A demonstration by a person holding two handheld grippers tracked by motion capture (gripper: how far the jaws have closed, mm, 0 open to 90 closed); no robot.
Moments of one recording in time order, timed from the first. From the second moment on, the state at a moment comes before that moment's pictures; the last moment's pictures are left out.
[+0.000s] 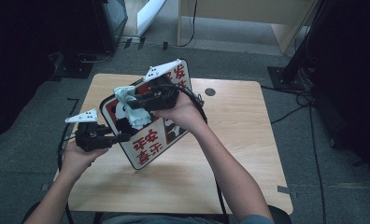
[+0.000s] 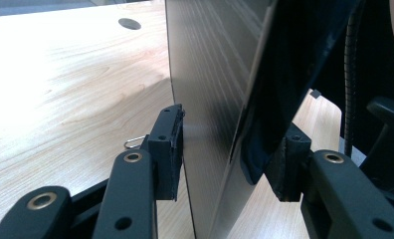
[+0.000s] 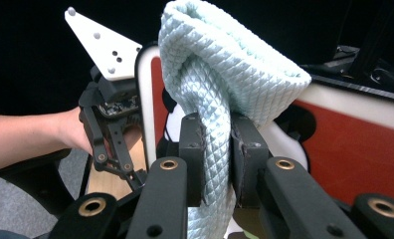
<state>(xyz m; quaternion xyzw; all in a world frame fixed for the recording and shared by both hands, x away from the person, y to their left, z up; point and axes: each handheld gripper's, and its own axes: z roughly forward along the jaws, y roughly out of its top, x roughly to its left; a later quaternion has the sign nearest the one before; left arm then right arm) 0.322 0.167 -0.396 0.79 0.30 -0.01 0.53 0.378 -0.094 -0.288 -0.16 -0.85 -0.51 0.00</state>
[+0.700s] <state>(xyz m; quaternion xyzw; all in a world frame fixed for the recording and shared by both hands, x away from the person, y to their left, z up) 0.322 0.166 -0.396 0.79 0.30 -0.01 0.53 0.375 -0.098 -0.315 -0.17 -0.85 -0.50 0.02</state>
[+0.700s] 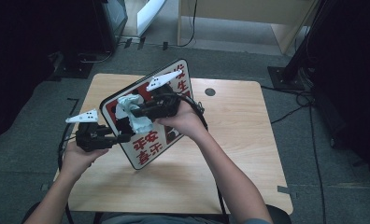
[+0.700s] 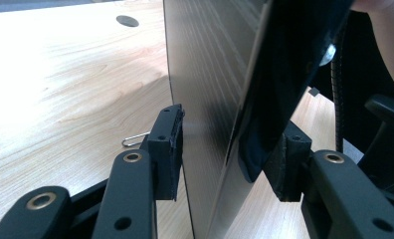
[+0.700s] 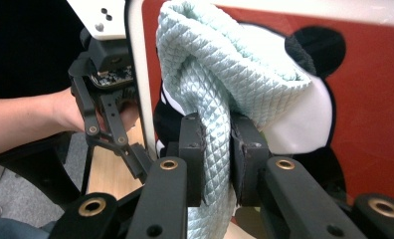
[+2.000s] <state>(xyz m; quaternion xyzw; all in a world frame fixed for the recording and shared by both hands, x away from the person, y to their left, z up) 0.320 0.167 -0.397 0.80 0.30 -0.01 0.53 0.368 -0.104 -0.355 -0.18 -0.85 -0.49 0.05</state>
